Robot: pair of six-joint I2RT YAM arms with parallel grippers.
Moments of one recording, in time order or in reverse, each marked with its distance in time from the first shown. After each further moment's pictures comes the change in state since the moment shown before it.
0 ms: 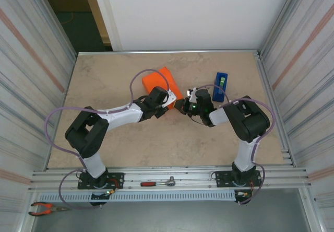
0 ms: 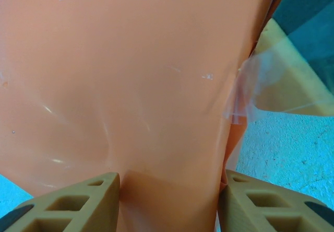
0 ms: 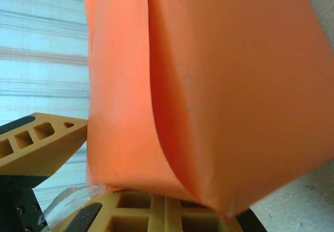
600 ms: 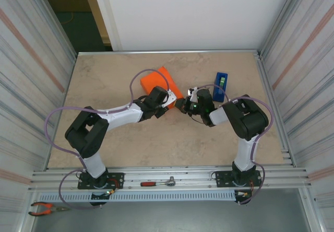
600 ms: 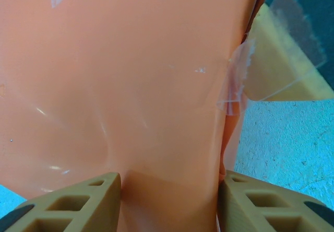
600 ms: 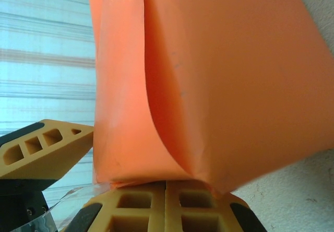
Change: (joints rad) left arm 0.000 0.000 0.001 0.000 0.001 -0.001; right arm -0.023 0.026 -0.003 0.067 -0.032 0.026
